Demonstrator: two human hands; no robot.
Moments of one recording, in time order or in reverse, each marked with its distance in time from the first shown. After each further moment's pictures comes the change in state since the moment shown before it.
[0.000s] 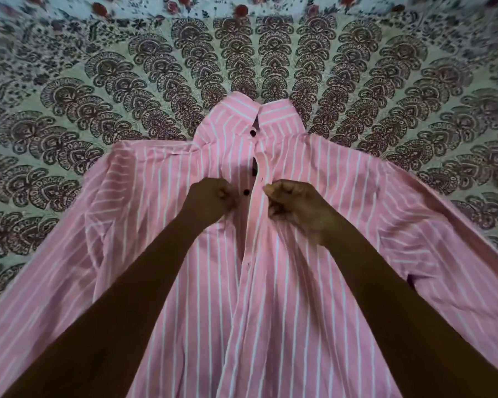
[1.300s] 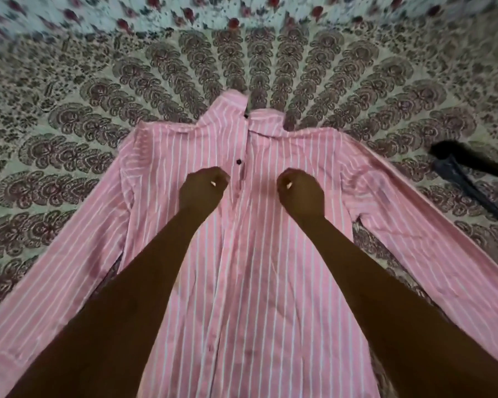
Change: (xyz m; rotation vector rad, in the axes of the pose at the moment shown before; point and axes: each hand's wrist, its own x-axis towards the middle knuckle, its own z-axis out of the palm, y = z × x) left_hand -0.106 0.013 0.002 0.047 0.246 0.073; right_hand -0.107 0.017 0.011 -0.950 0.556 -0.294
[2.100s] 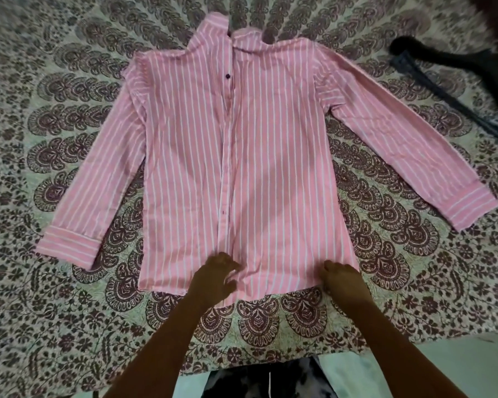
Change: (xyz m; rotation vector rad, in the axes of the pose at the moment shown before) left_hand -0.387 -0.088 0.011 0.257 -0.682 0.135; right_hand -0.411 0.088 -0.039 -0.614 -0.541 -0.127
